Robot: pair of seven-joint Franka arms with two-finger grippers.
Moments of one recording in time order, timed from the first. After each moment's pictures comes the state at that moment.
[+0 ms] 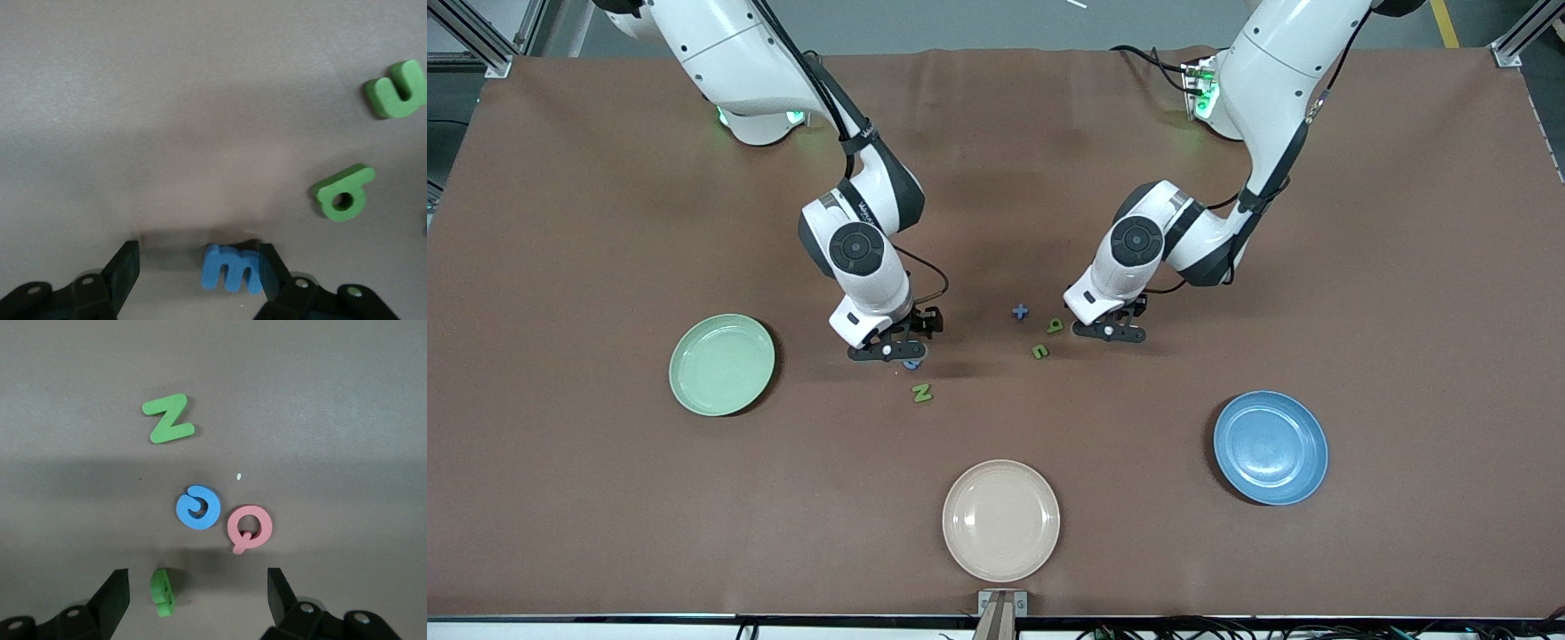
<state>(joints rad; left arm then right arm) -0.34 0.55 -0.28 -2.04 0.16 2.51 -0.58 0.56 0.55 0.02 -1.87 -0.02 2.43 0.56</state>
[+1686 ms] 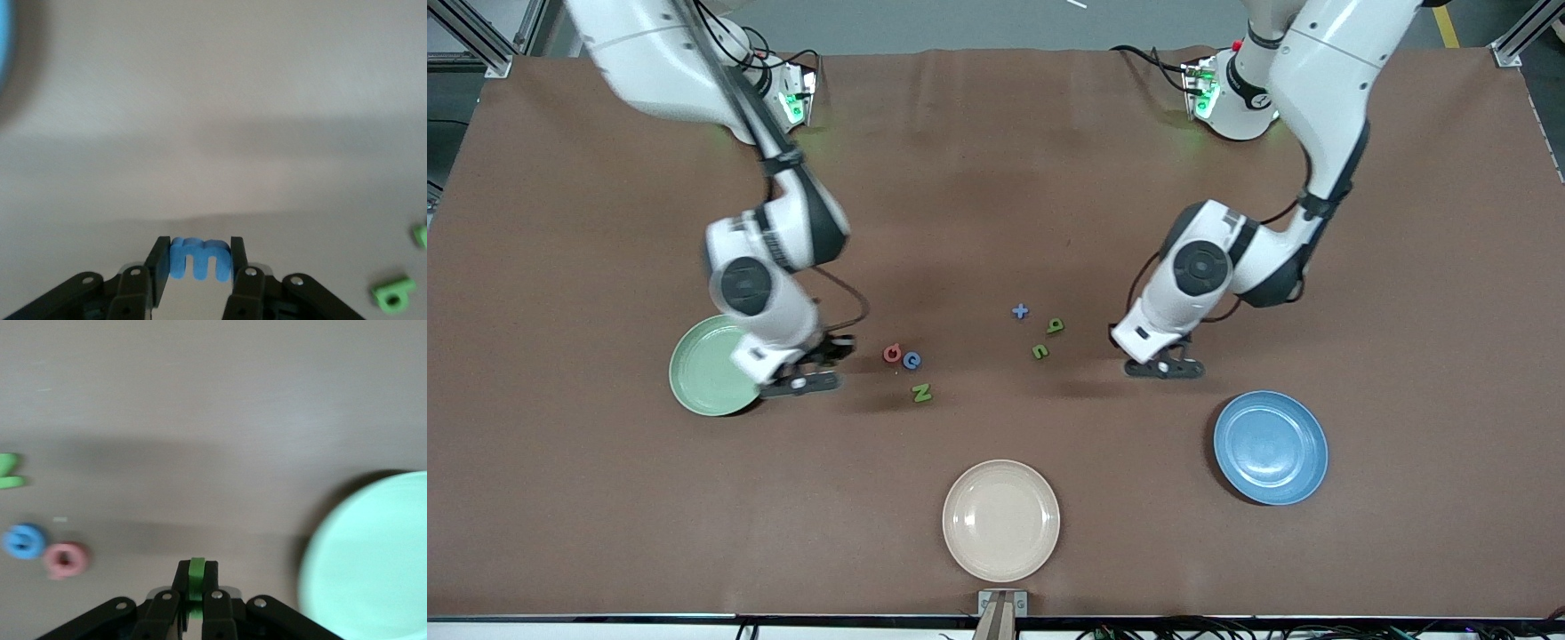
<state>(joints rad) -0.17 0.51 -0.26 -1.91 0.18 2.42 -0.50 0.27 0.44 0.00 -1.89 -0.03 2.29 0.15</state>
